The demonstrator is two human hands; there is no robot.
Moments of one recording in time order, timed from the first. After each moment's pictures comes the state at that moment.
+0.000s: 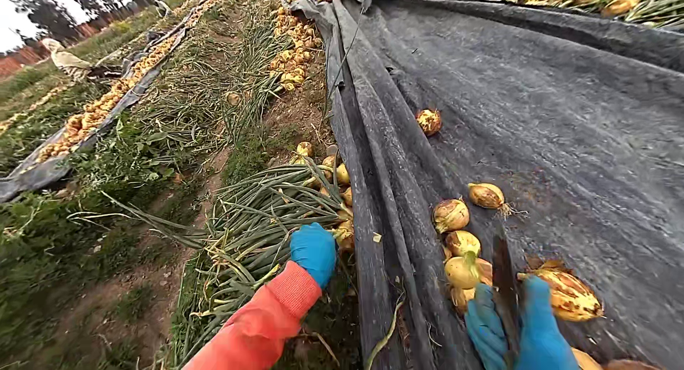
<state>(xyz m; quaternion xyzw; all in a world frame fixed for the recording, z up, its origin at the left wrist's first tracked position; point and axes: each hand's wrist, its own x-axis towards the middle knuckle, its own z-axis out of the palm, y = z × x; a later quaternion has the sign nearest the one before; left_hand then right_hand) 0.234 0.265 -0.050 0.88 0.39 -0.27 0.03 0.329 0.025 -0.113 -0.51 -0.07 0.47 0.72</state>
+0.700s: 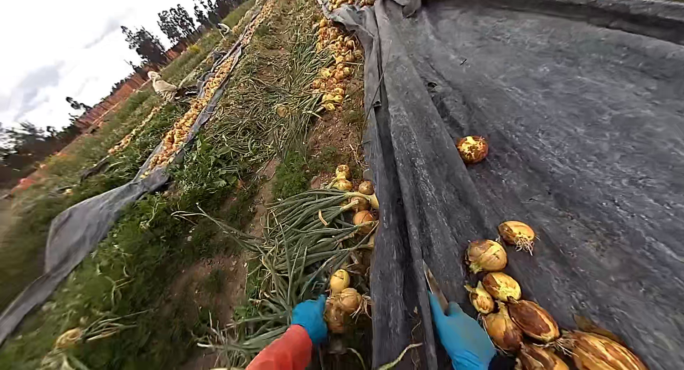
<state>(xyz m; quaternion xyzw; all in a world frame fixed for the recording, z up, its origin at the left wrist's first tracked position) 0.125 0.289 -0.096 0.74 0.51 -0.42 0.15 0.343 0.109 -0.184 -0.90 -0.13 0.37 0.17</state>
